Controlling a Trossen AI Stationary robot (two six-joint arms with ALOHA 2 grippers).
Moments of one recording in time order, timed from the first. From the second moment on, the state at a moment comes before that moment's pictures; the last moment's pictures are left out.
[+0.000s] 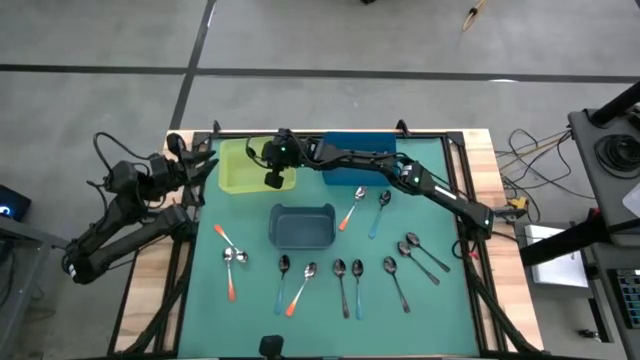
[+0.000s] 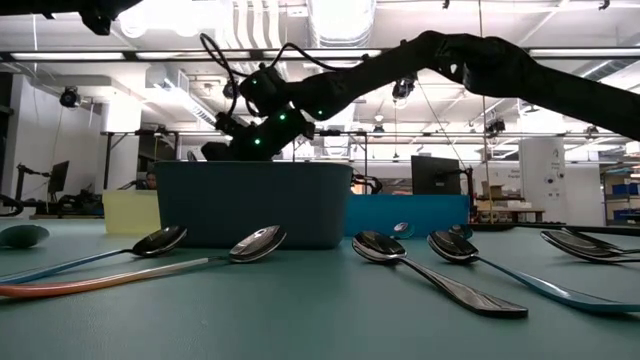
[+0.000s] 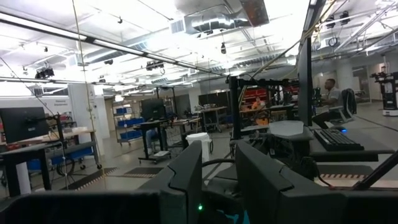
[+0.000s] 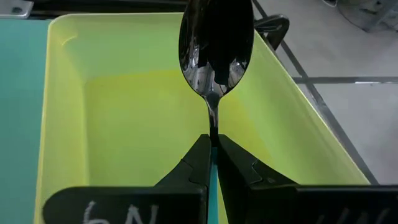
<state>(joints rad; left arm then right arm) 0.62 0.14 0.46 0.01 0.27 0.07 -0.33 2.62 2.35 -0.24 -0.01 -0.21</state>
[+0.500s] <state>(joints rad) 0.62 0.14 0.46 0.01 0.27 0.07 -0.33 2.62 2.35 -0.24 -0.03 -0.22</state>
